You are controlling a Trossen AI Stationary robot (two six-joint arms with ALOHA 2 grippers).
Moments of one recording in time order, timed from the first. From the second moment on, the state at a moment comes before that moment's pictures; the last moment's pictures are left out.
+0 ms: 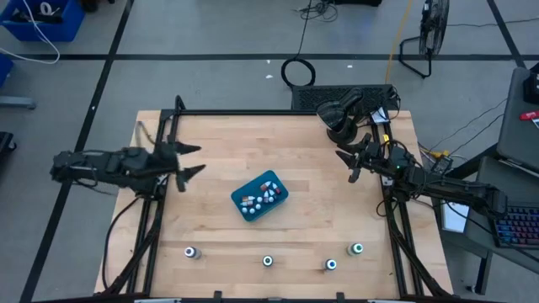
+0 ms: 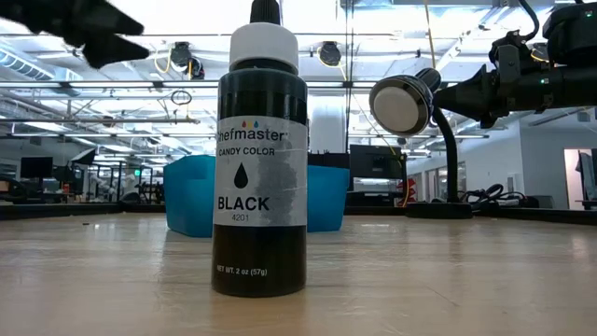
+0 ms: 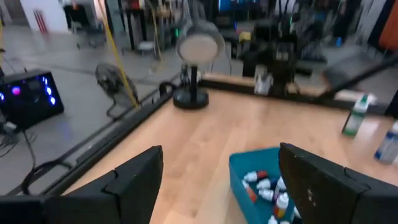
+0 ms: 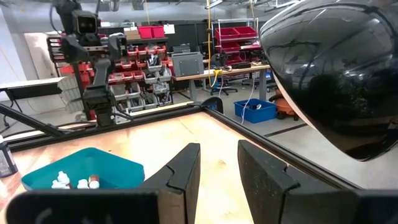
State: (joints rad) left arm -0.11 0.32 0.48 -0.32 -0.42 -0.11; right arm -0.40 0.35 0.01 0.39 0.00 0.09
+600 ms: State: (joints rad) left arm -0.11 0.01 0.35 -0.38 -0.39 -0.13; right arm -0.40 0.35 0.01 0.39 0.00 0.09
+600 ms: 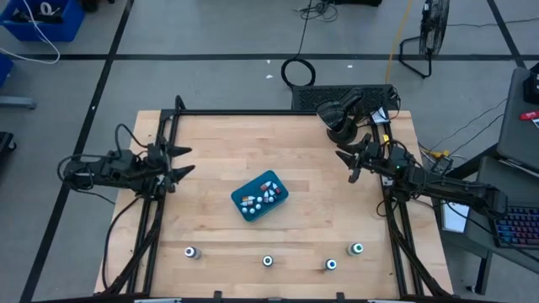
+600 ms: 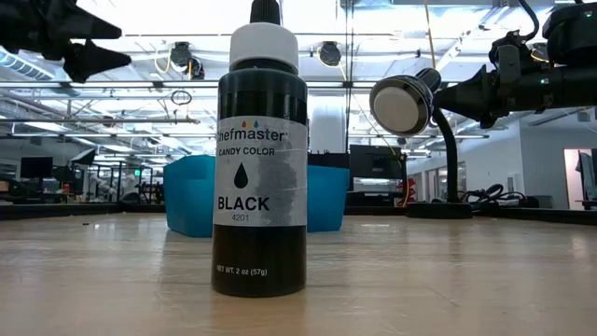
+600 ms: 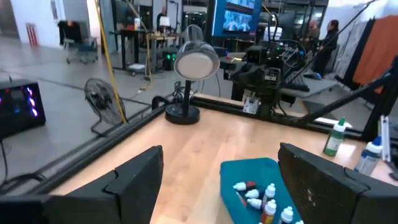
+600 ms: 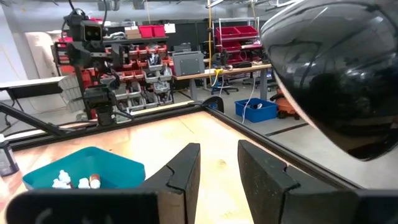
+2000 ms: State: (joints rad) left arm -0.11 0.01 0.27 -0.40 -0.39 -0.21; right arm -0.37 0.36 0.01 0.66 -0.20 0.01
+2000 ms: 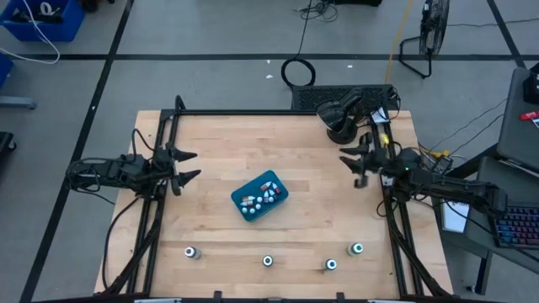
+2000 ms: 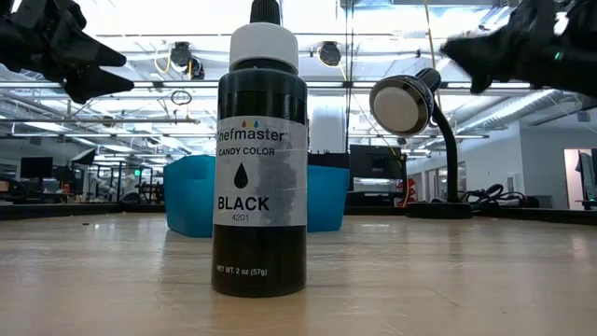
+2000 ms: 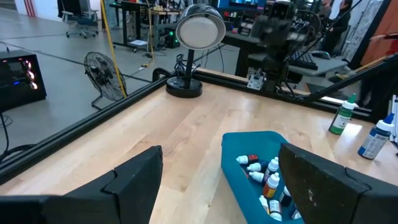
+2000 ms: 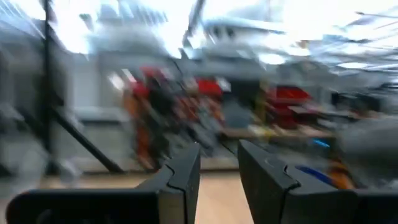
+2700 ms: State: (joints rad) left arm -0.11 0.01 0.27 -0.40 -0.39 -0.21; right arm -0.05 0.63 0.53 -0.29 -0.09 0.67
